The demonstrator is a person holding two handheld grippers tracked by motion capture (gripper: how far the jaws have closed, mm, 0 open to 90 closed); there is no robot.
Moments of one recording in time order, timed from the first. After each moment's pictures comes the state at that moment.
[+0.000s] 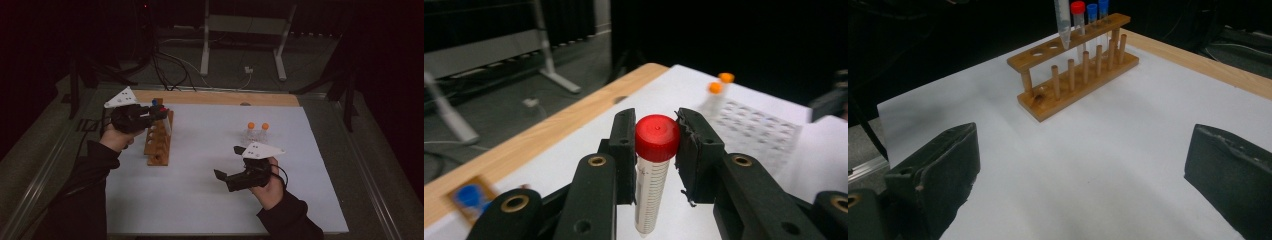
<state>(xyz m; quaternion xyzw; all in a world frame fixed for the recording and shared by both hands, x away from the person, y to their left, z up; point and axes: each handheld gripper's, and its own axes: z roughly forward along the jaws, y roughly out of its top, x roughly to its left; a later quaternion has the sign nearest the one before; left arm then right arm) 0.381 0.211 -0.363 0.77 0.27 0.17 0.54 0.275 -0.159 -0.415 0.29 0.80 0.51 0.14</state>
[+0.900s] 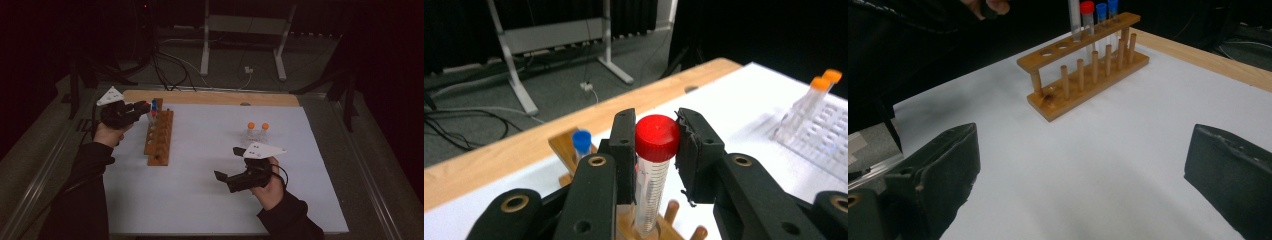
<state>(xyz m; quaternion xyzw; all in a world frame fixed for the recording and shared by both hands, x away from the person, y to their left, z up) 0.412 0.248 -0.403 0.75 0.36 0.22 0.51 0.275 -0.161 -0.416 0.29 0.80 0.52 0.12</state>
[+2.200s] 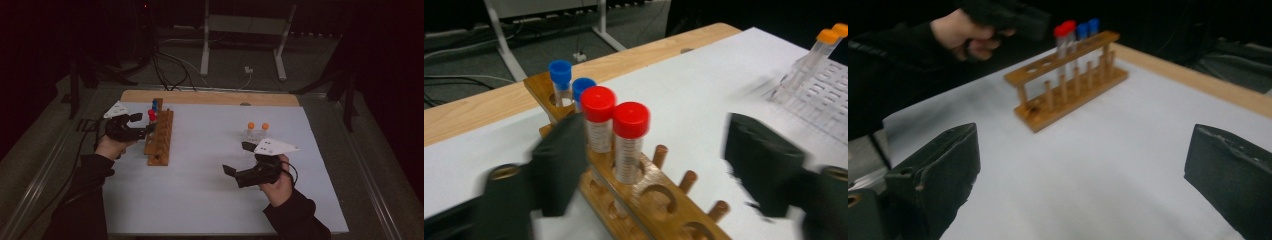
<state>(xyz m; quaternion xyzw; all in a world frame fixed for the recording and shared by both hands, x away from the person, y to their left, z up) 0.391 0.243 -0.431 0.76 0.37 0.18 0.49 0.277 -0.182 -0.402 0.30 0.78 0.53 0.15</state>
